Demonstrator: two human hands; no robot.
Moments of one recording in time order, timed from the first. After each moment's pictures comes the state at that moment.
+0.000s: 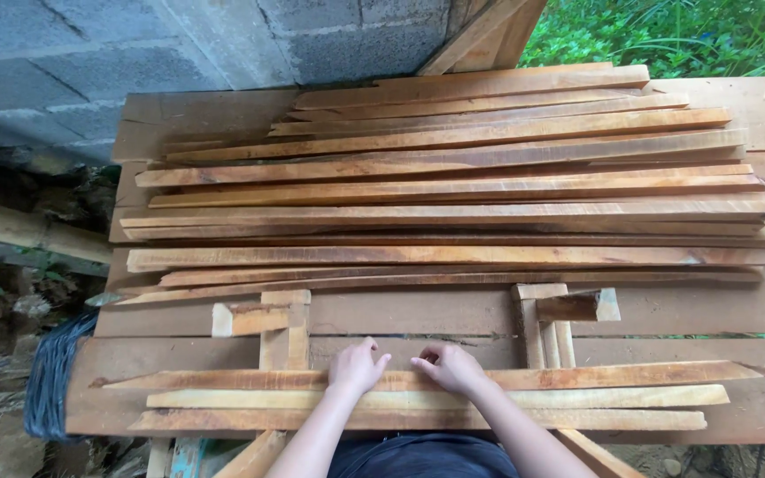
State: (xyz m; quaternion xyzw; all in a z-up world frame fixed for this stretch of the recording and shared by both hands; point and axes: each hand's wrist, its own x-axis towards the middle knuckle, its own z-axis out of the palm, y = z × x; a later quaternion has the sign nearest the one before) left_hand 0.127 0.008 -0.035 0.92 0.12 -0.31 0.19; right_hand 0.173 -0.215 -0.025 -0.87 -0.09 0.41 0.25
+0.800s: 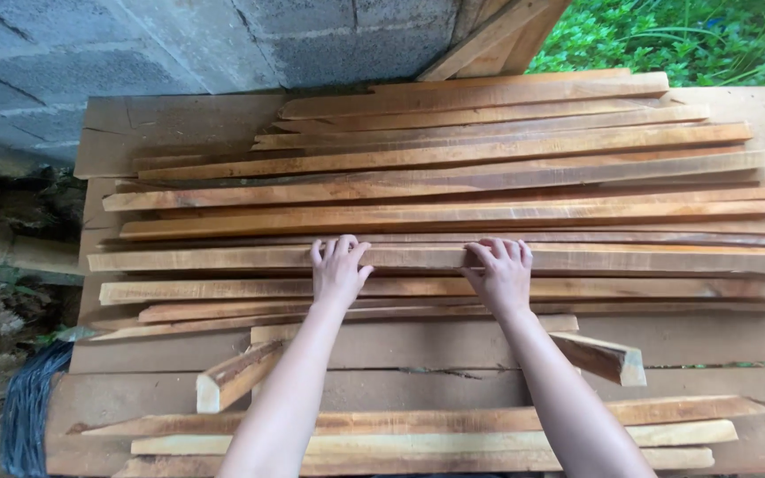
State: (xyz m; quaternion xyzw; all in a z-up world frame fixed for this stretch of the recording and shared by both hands) left_hand 0.346 0.060 -0.029 0.99 0.01 -0.06 0.13; right_hand 0.368 -0.250 -0.021 -0.97 -0.17 -0.07 0.13
